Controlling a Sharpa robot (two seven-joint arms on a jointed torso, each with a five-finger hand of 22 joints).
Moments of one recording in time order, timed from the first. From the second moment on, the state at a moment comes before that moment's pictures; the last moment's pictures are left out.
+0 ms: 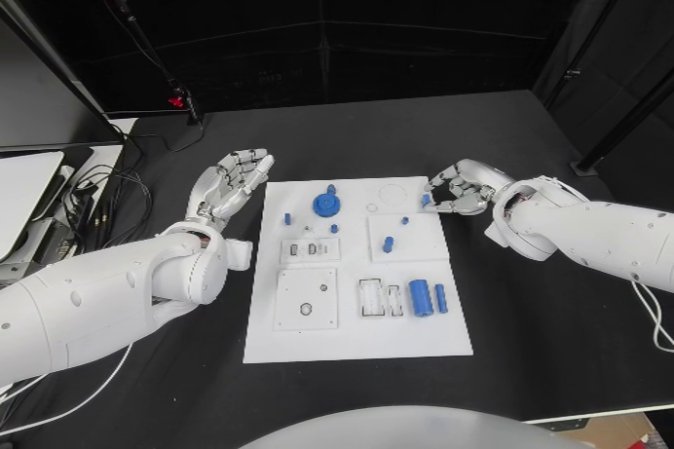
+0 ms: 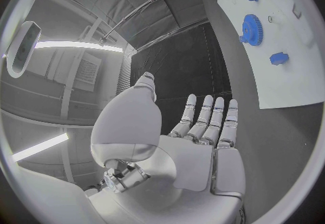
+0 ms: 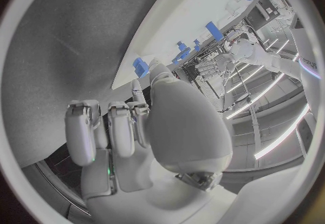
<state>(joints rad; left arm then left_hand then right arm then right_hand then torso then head) 1.19 -0.70 -0.21 1.36 -0.02 -0.50 0.68 1.14 -0.07 -0.06 0.30 0.23 0.26 0.14 0.69 0.15 0.26 0.27 0.67 0.11 0.14 0.26 0.76 0.07 0.08 0.31 0.28 0.13 0.20 1.16 -0.93 -0.10 1.28 -1.13 -0.41 0.08 1.44 -0.13 0.06 0.29 0.15 0.89 0.10 0.12 0.08 1.46 0.03 1.57 1.31 1.47 -0.02 1.57 1.31 0.01 1.46 0.10 1.57 1.31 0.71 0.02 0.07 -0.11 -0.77</state>
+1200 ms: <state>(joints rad) 1.19 -0.70 -0.21 1.36 -0.02 -0.50 0.68 1.14 -0.07 -0.06 0.30 0.23 0.26 0.14 0.70 0.15 0.26 0.27 0.67 0.11 0.14 0.26 0.76 0.07 0.08 0.31 0.28 0.13 0.20 1.16 -0.90 -0.10 1.26 -1.16 -0.41 0.03 1.49 -0.09 0.10 0.27 0.17 0.98 0.07 0.13 0.08 1.46 0.02 1.57 1.31 1.46 -0.03 1.57 1.31 0.01 1.47 0.08 1.57 1.31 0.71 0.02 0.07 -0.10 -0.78</state>
